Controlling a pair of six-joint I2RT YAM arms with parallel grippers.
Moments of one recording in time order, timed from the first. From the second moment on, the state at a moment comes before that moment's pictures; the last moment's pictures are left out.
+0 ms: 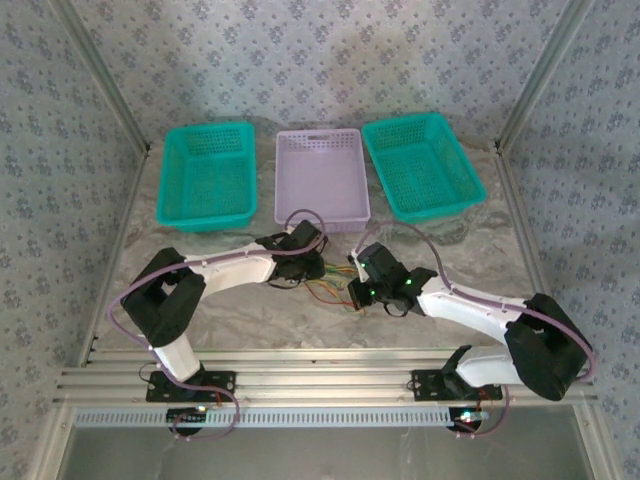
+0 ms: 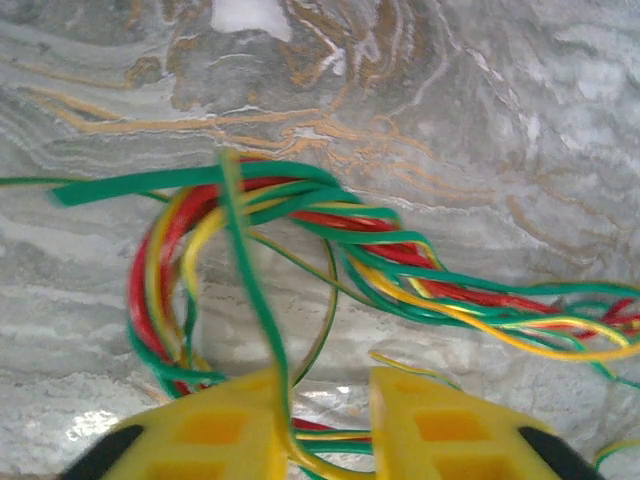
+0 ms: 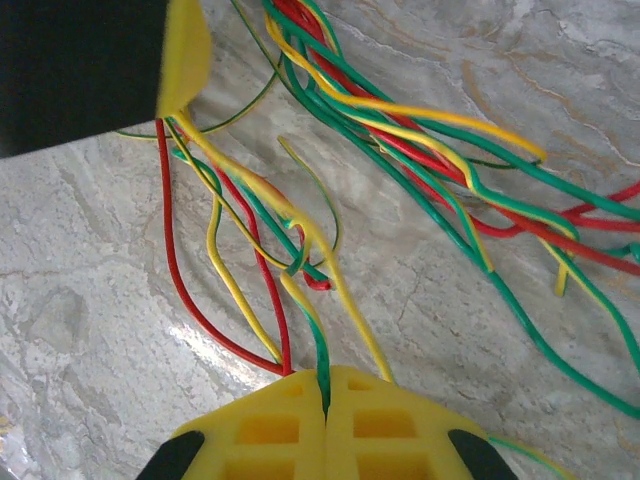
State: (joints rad) left arm -0.83 1.71 1.02 -0.37 -0.05 -0.89; right arm 0.79 1.29 0.64 -0.29 -0.06 0.36
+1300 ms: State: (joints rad) left arm -0.74 1.02 0.84 -0.69 -0.27 -0.78; right arm 0.34 0.99 0.61 -0.46 -0.05 0.48
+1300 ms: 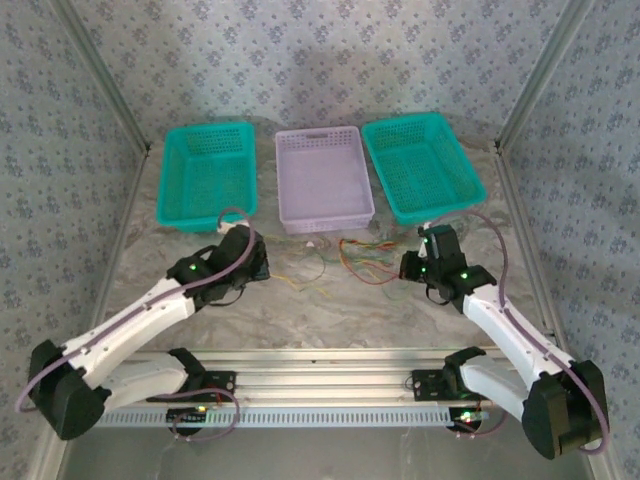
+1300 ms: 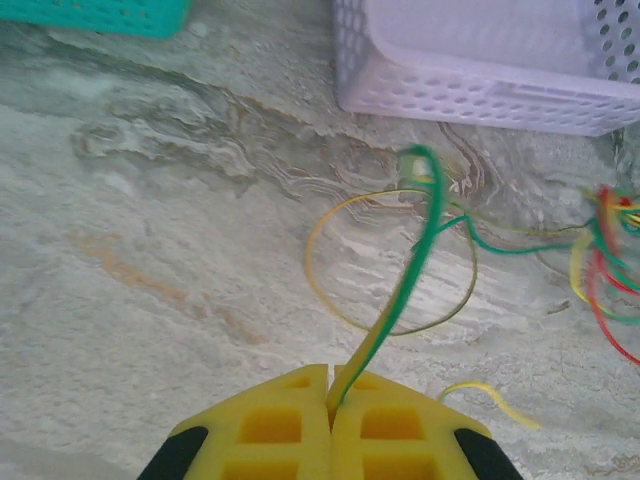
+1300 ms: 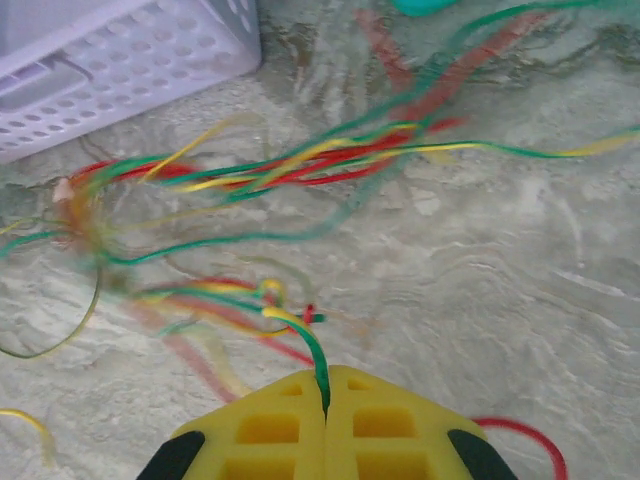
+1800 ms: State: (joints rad) left arm -0.73 0.94 0.97 -0.82 -0.28 -0.71; right arm 0.38 1.05 0.59 -0.40 -0.08 0.49
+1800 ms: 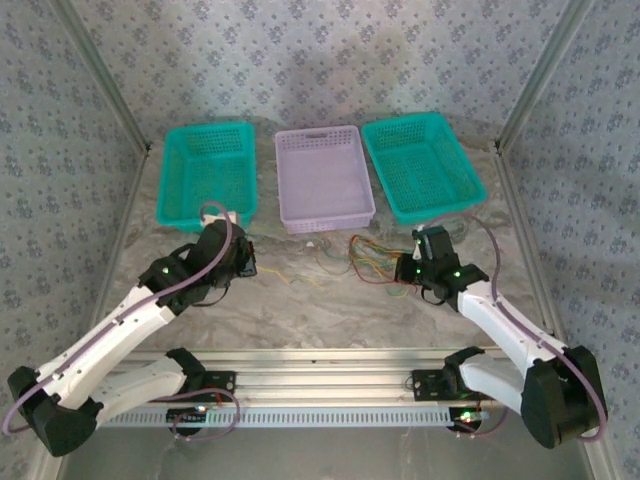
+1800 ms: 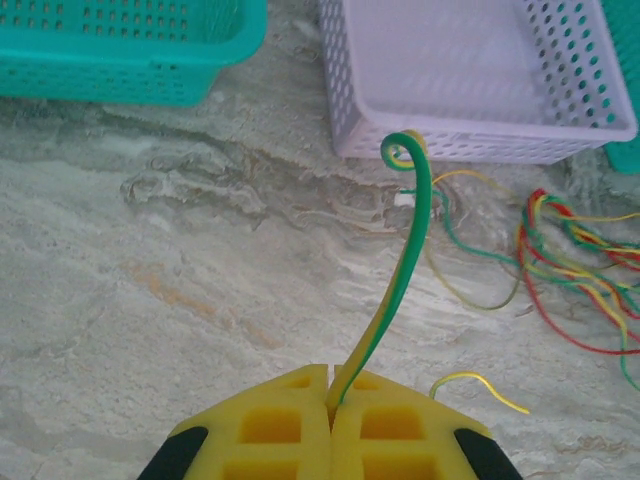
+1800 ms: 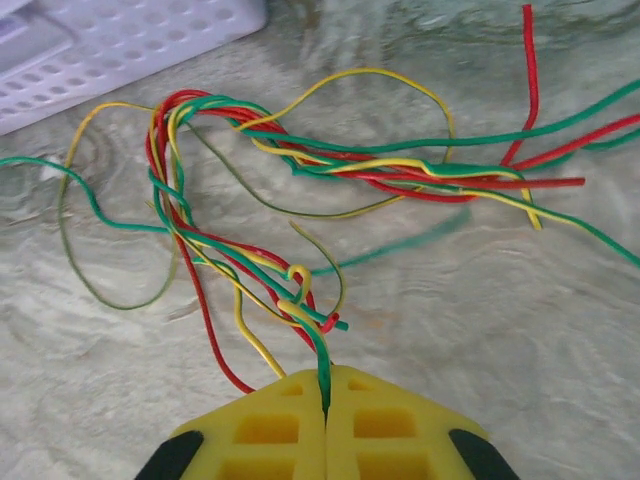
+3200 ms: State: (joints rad) left arm -0.64 1.11 1.35 -0.86 -0.49 -0.36; right arm 0.54 0.76 0.71 -0.46 0.10 0.42
